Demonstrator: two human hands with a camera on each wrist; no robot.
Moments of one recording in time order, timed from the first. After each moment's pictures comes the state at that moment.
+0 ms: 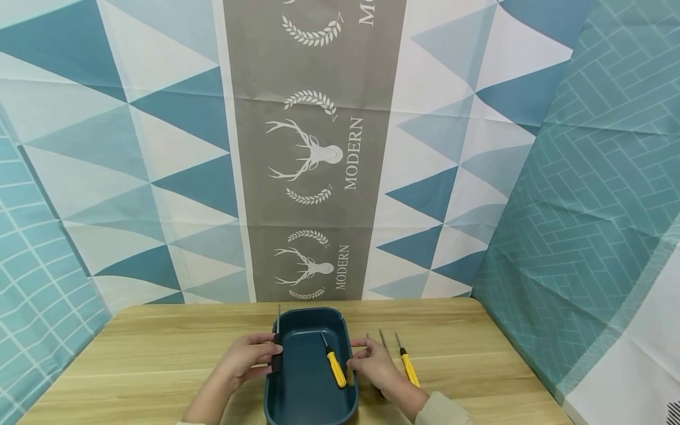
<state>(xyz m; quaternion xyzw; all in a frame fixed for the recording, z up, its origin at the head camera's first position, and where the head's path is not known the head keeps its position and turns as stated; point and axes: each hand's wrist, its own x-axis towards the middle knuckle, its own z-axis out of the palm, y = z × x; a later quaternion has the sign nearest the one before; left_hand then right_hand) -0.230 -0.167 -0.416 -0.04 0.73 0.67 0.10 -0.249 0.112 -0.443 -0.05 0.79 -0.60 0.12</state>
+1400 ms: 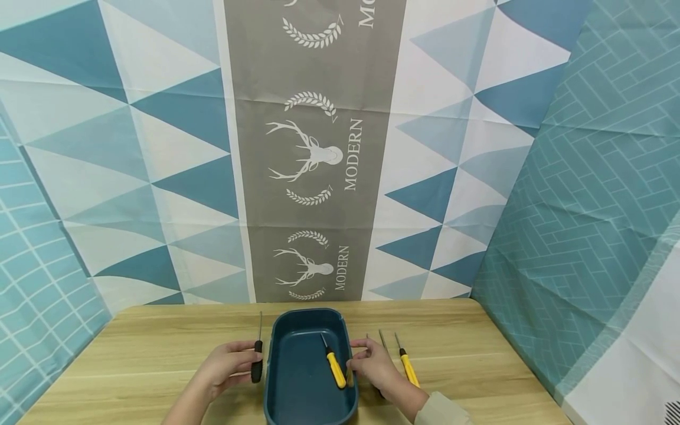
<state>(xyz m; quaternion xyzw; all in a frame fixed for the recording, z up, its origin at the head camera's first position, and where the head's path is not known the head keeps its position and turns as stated) -0.223 -0.205 -0.424 -0.01 0.73 0.67 0.13 -0.251 0.111 -0.445 -0.05 0.79 -0.60 0.11</state>
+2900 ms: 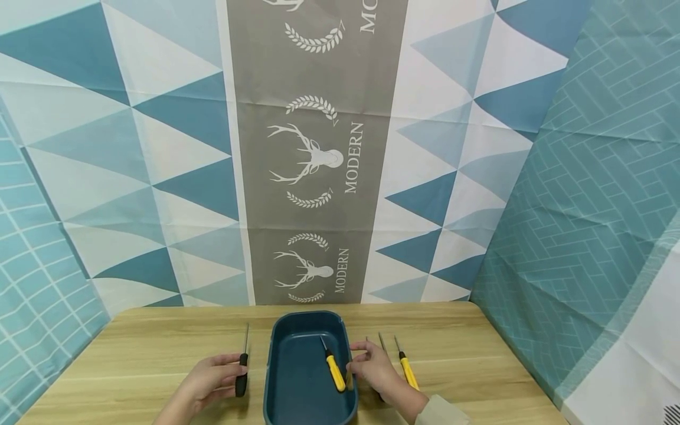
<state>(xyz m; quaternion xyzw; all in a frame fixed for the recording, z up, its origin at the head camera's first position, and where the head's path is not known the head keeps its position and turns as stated) -0.217 -0.230 -0.439 -0.06 0.73 0.66 0.14 -0.249 0.111 -0.445 -0.05 0.79 -0.60 0.11</state>
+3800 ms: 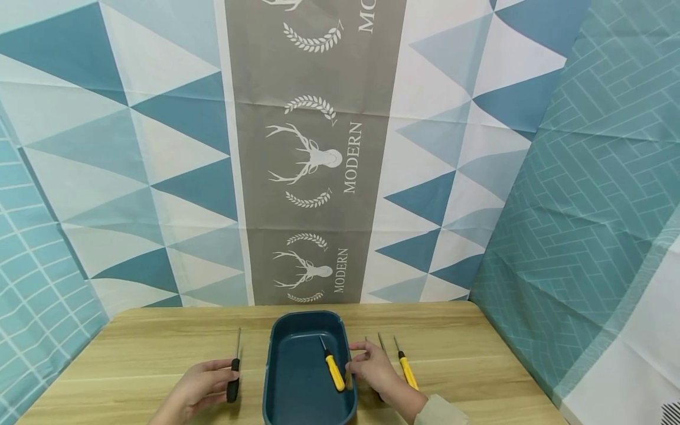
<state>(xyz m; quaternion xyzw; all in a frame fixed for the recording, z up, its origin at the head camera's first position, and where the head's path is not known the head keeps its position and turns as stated) -0.213 -0.241 -0.445 -0.09 0.74 0.65 0.15 -0.250 0.111 -0.448 -0.05 0.79 -0.60 0.11</state>
